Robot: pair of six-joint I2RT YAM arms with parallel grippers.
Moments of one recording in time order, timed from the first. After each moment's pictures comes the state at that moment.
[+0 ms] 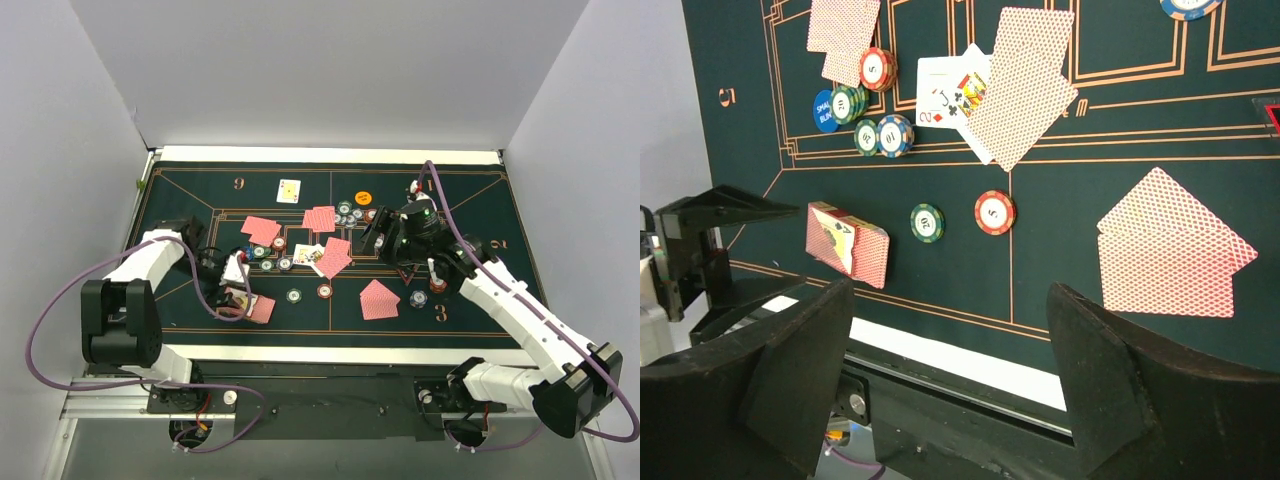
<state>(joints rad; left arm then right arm) -0.03 1.54 0.99 -1.16 0.81 1.84 0.58 1.16 1.05 -0.61 0.01 0.84</state>
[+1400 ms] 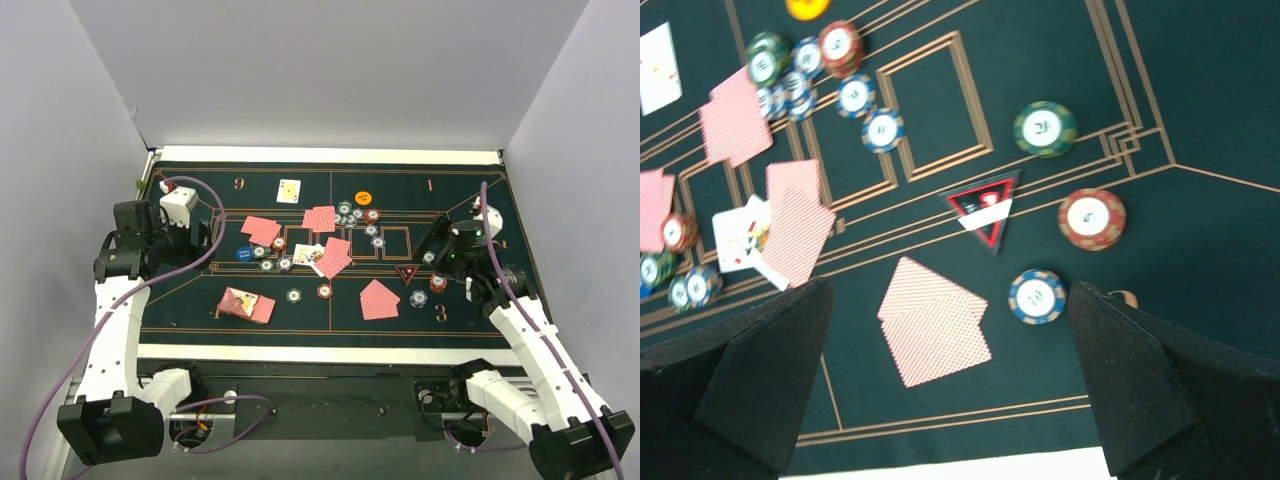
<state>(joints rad) 0.11 1.03 1.03 -0.78 0.37 0.23 0.34 0.90 0.85 -0.65 0.26 0.65</state>
